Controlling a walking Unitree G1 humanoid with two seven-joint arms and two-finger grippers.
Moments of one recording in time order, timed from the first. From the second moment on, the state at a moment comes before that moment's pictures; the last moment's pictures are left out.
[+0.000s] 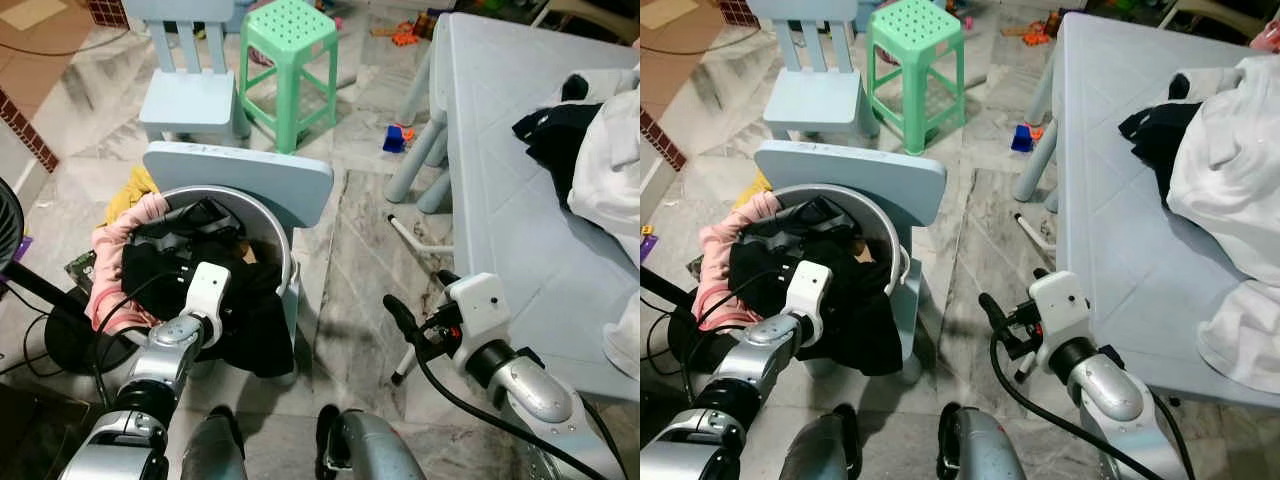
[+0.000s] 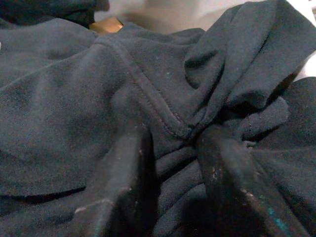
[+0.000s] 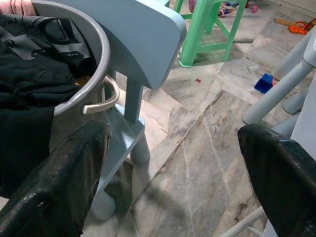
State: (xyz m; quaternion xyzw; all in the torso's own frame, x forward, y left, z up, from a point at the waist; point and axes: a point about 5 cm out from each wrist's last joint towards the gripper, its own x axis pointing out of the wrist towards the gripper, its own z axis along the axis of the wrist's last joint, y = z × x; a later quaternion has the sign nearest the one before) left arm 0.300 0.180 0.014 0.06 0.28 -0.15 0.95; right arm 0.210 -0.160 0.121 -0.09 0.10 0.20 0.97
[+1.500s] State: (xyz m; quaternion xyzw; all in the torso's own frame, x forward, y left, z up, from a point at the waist) left arm 0.329 0.209 0.067 0.04 0.08 0.00 1.00; right arm 0.232 -0.118 0.083 -0.06 0.14 0.34 0.93
